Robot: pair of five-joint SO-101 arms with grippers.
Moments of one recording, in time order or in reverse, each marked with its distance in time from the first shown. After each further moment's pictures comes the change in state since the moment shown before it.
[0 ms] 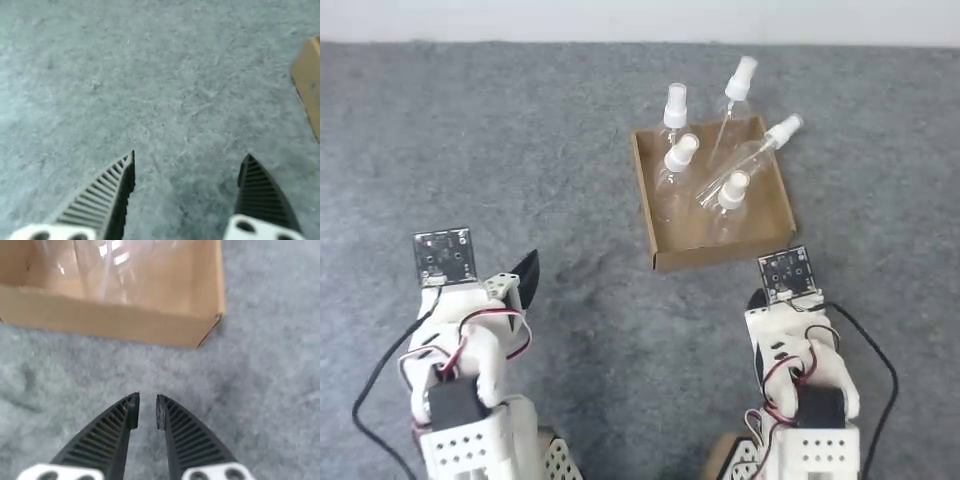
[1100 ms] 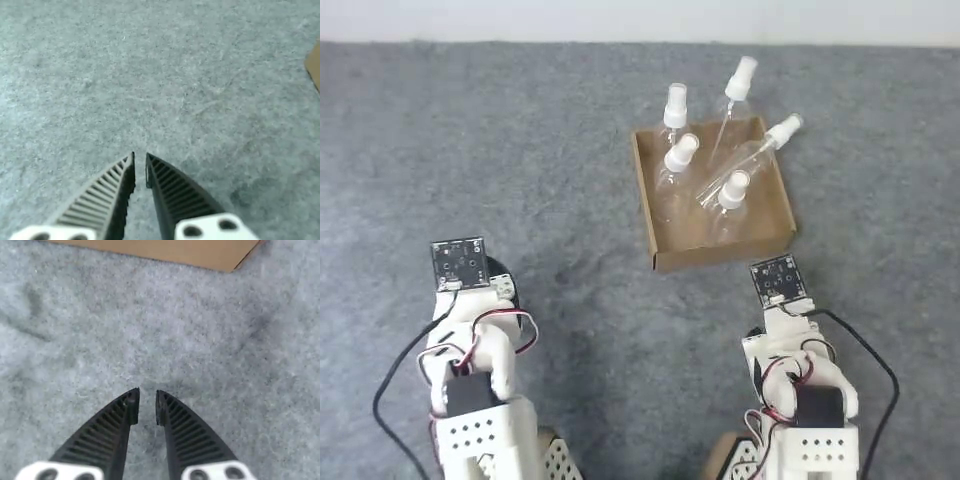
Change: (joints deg) left arm 0.1 0.1 13.3 -15.4 0.0; right arm -0.1 0.0 0.4 13.9 0.0
